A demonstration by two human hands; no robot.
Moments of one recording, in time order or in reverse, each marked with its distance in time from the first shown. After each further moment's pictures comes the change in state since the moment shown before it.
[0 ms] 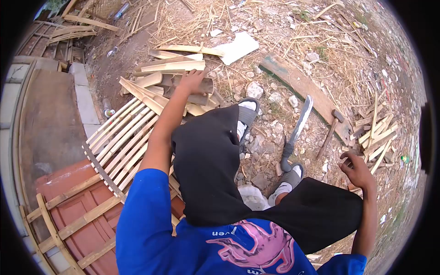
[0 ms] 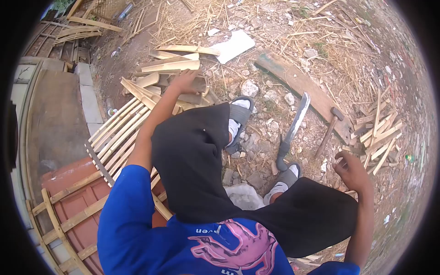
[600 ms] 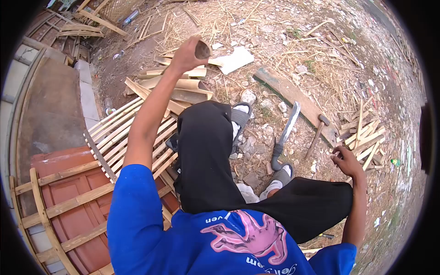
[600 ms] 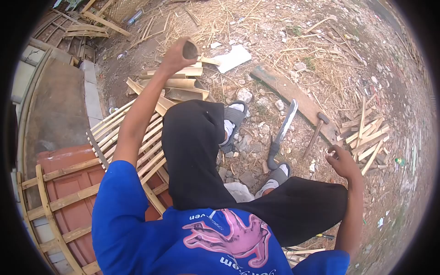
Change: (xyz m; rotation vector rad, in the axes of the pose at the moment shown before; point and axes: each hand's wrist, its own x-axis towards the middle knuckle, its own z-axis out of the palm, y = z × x) left_hand -0.083 0.034 -0.151 -0.246 0.849 0.236; right_hand -0.028 0.040 0.000 -0.011 0.081 -0.002
